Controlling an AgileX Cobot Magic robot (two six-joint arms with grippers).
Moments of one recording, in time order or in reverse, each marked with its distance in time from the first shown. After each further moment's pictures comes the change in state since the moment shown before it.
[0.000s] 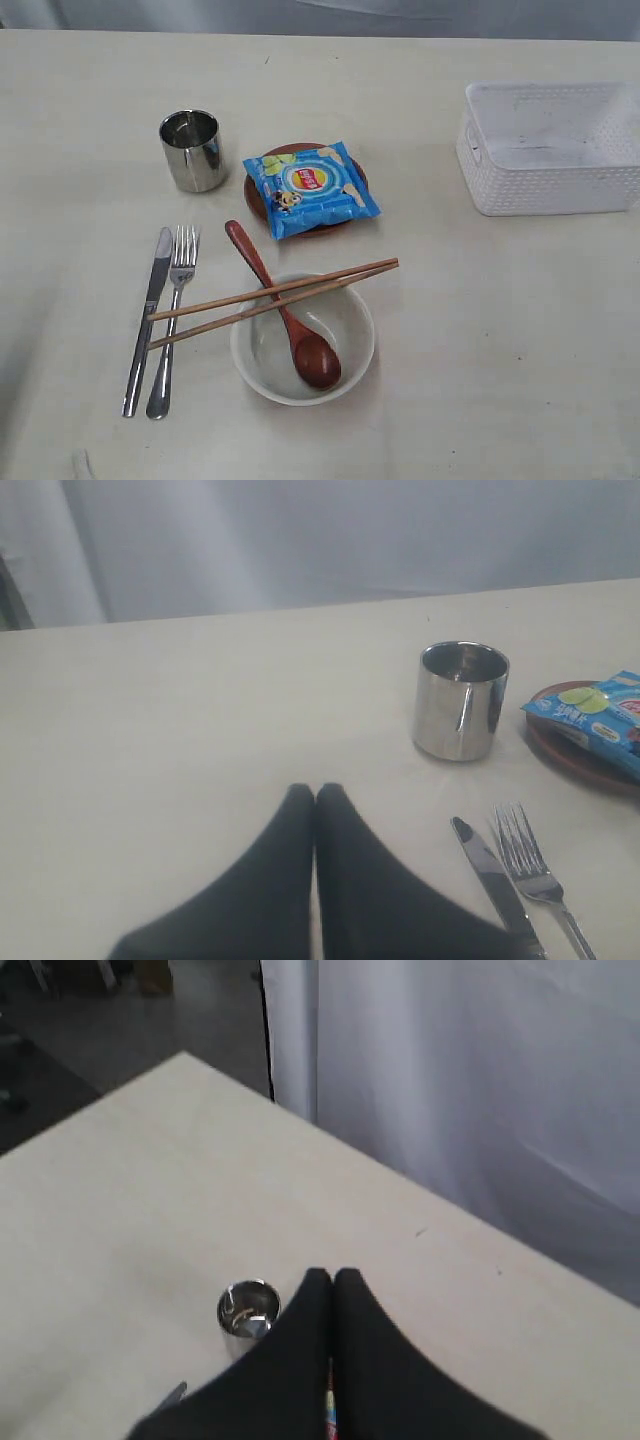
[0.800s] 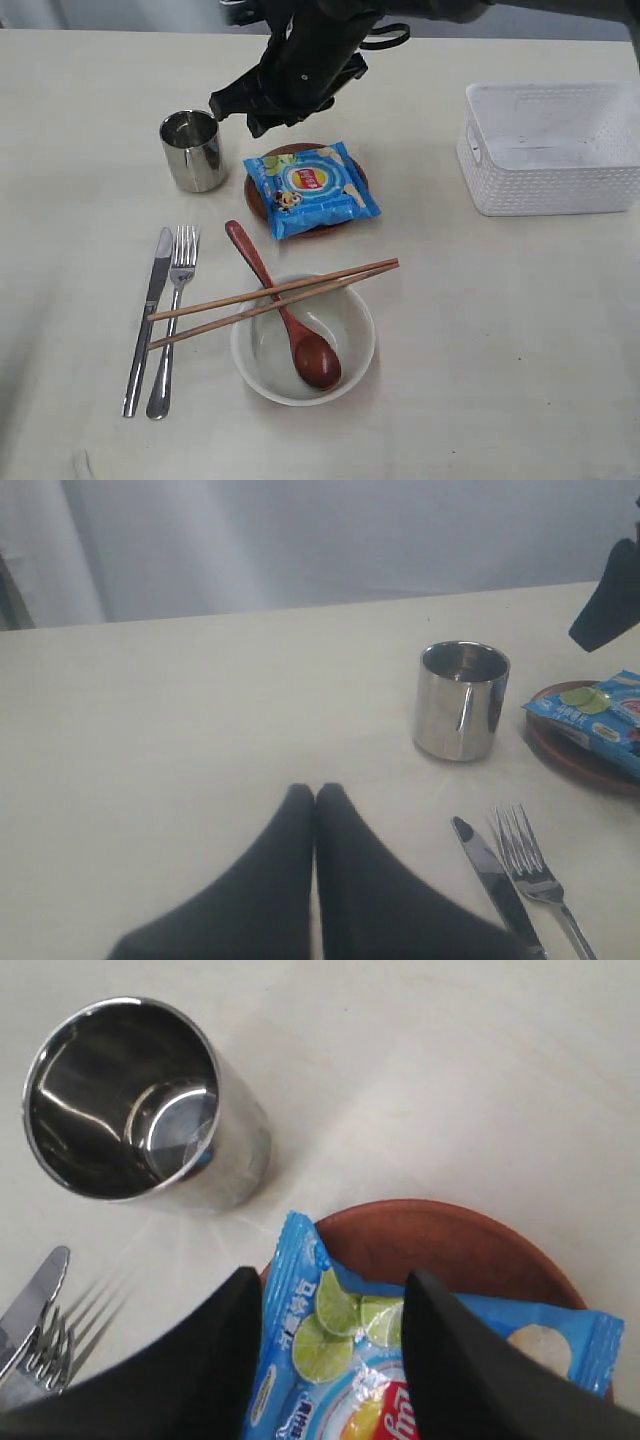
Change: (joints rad) left arm 0.000 0.000 0.000 0.000 0.000 0.000; right arm 0.022 0.789 -0.045 0.110 -0.124 -0.016
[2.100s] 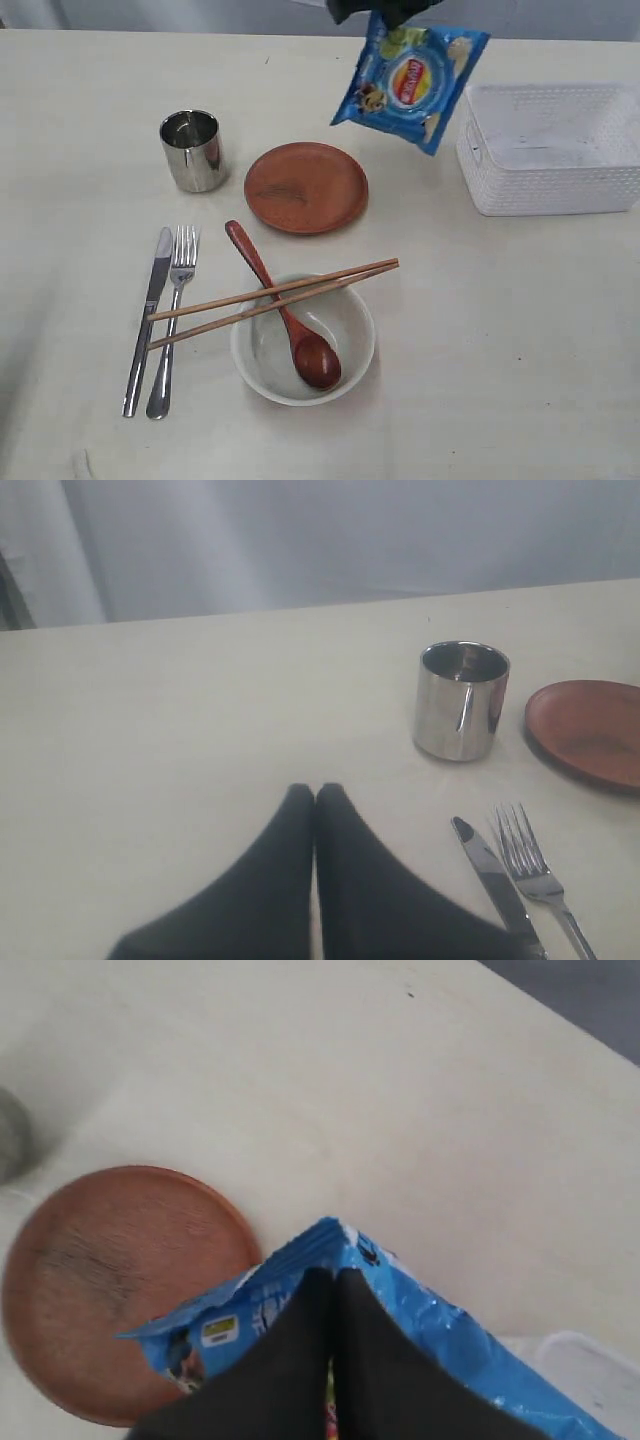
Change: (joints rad) left arm 0.000 0.000 0.000 0.000 0.000 0.000; right arm -0.125 -0.256 0.022 -0.307 0.164 0.040
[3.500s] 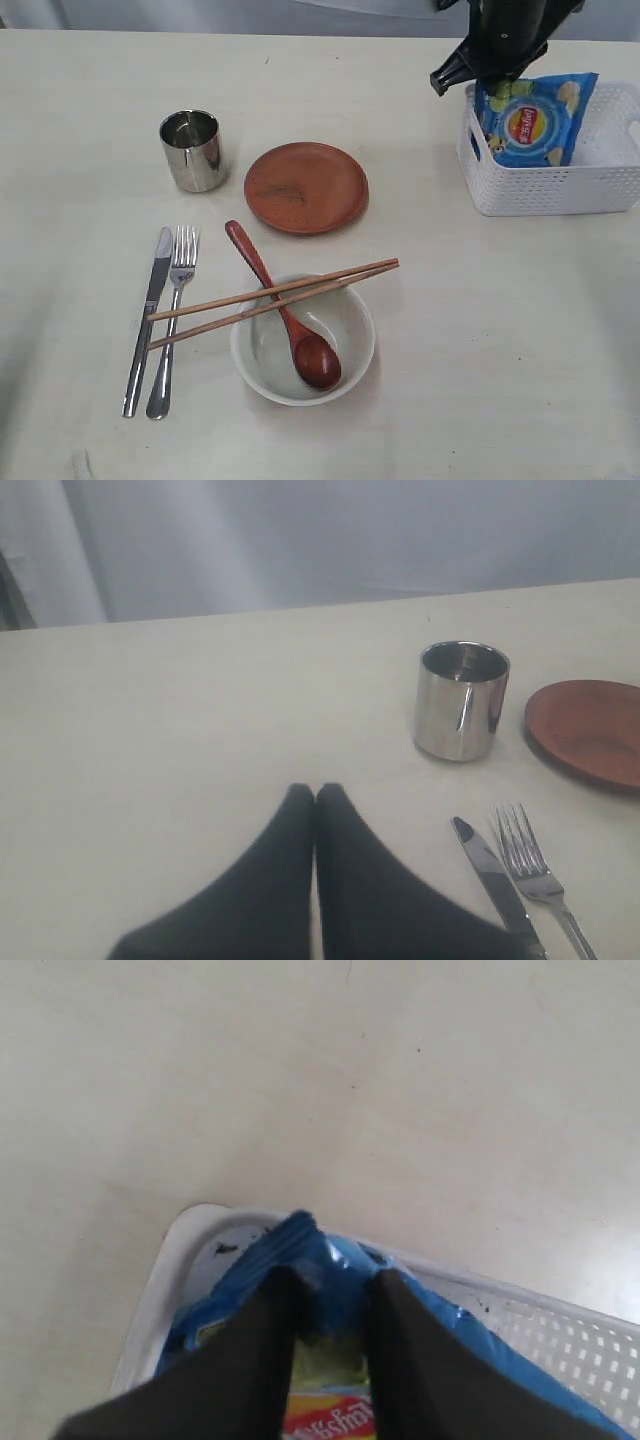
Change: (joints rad) left arm 0.000 0.000 0.000 0.000 0.000 0.000; right arm -0.201 0.245 0.000 -0.327 0.052 0.100
